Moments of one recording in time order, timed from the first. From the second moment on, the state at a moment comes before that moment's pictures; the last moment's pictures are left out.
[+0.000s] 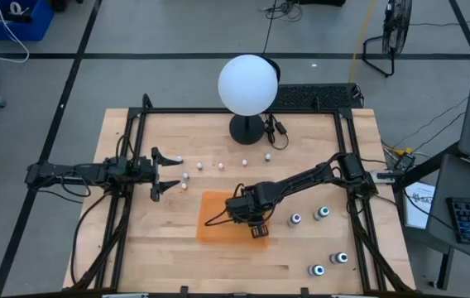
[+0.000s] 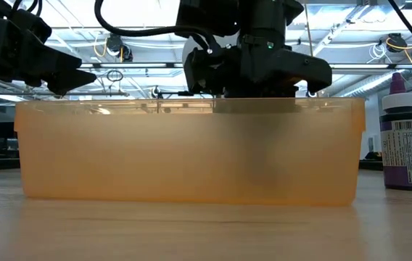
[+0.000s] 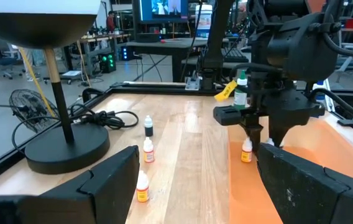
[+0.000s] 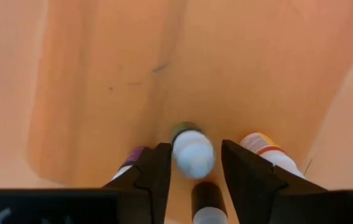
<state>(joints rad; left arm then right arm) -0.02 0.15 0.01 0.11 -0.10 0.00 0.22 2.11 1.56 -0.85 -0.08 0.01</state>
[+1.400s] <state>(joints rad) -0.02 0.15 0.01 0.11 -0.11 0.00 -0.25 1.82 1.55 -1.04 0.13 0.02</state>
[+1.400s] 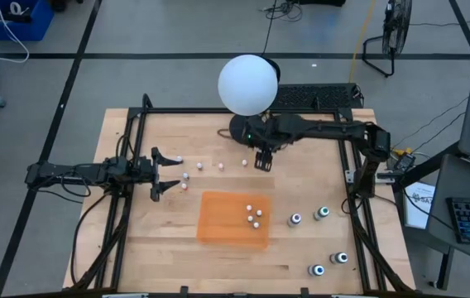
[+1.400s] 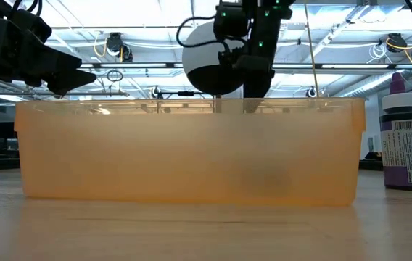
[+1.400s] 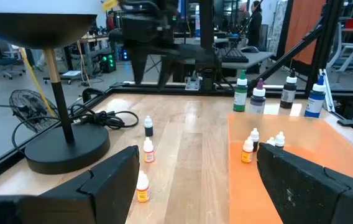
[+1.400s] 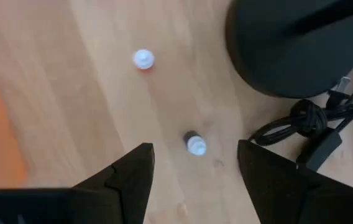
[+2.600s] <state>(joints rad) -0.02 0.15 0.01 0.11 -0.11 0.00 -0.38 1.82 1.16 -0.62 0.05 -0.01</state>
